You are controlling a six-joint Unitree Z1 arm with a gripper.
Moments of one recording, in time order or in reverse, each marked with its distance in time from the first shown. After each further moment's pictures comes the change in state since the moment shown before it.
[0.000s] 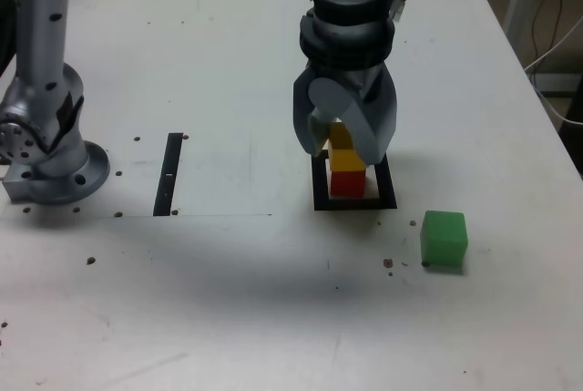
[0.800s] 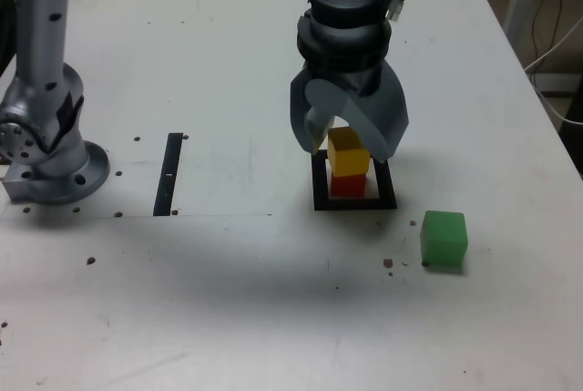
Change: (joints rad) arm 0.000 -0.003 0.019 -0.008 0.029 0.014
